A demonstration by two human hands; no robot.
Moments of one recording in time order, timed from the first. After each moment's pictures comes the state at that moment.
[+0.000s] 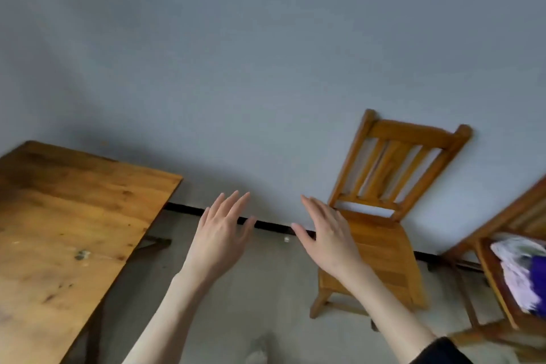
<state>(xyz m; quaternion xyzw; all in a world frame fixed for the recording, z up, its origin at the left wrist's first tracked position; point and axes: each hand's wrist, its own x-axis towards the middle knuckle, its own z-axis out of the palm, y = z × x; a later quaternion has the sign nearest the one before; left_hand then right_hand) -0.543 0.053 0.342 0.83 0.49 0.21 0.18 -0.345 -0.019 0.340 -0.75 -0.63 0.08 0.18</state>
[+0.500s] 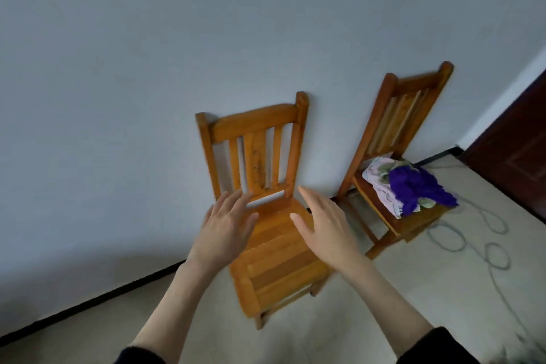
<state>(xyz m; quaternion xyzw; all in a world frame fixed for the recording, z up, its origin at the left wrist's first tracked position) -0.202 0.104 0.325 0.95 0.21 0.06 0.24 -0.090 -0.067 0.337 -0.91 -0.34 0.08 0.24</state>
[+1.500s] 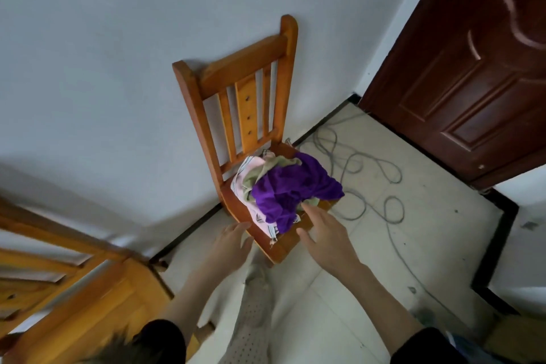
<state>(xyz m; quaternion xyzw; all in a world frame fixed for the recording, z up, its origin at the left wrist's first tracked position) 0.328 -0.172 0.186 0.92 0.10 -0.21 0.30 0.375 -0.376 0.226 -0.95 -0.14 0.16 0.22</state>
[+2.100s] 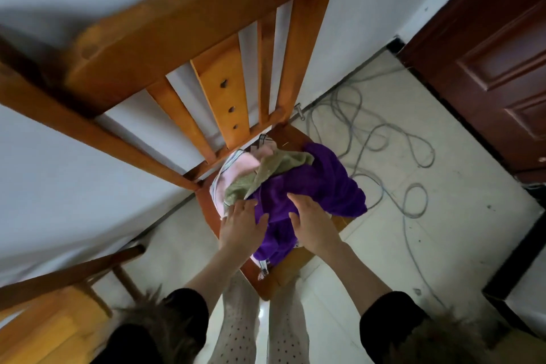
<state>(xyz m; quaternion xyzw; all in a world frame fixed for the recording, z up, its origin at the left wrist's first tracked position) 0.545 -0.192 0.020 0.90 0.21 -0.23 0.30 0.598 -0.341 0.033 -0.92 -0.15 0.30 0.18</state>
